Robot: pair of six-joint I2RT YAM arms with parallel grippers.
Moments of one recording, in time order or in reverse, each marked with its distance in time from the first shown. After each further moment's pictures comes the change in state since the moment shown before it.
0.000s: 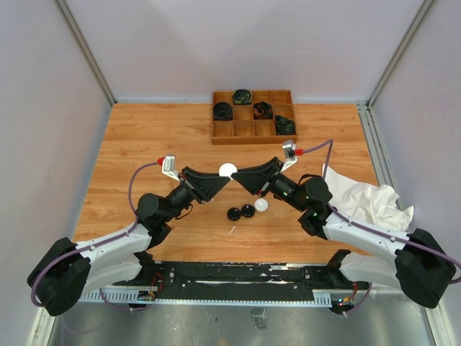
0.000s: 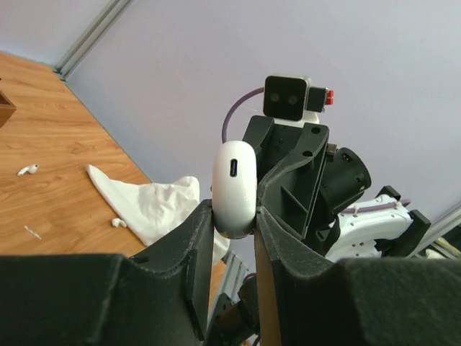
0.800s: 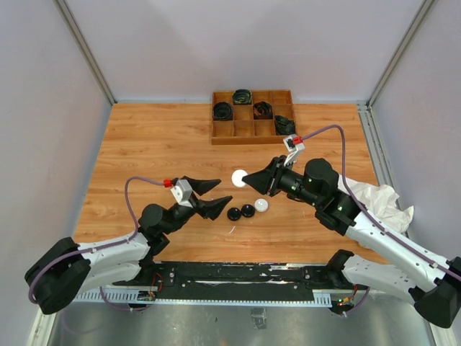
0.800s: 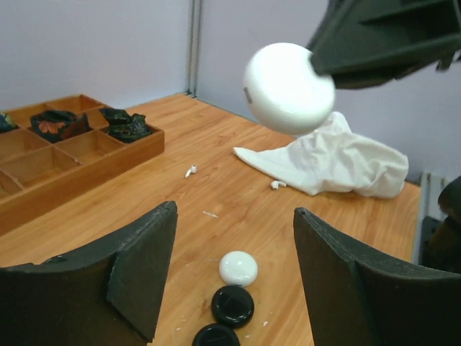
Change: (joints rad) left arm -0.056 -0.048 -0.120 -0.050 -0.030 0.731; right arm -0.013 -0.206 0.279 -0.904 0.074 -0.067
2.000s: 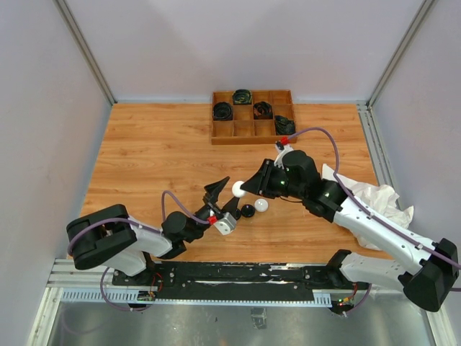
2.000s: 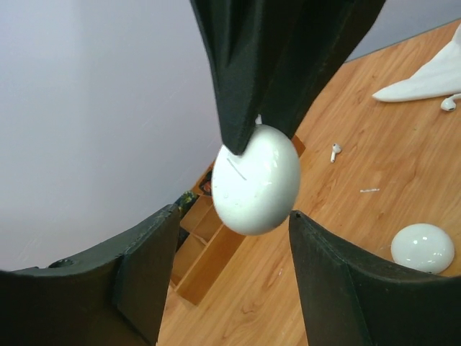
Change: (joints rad) left arm -0.309 0.455 0.035 0.409 -0.335 1.072; right arm 0.000 0.157 0.121 -0.336 0.048 0.223
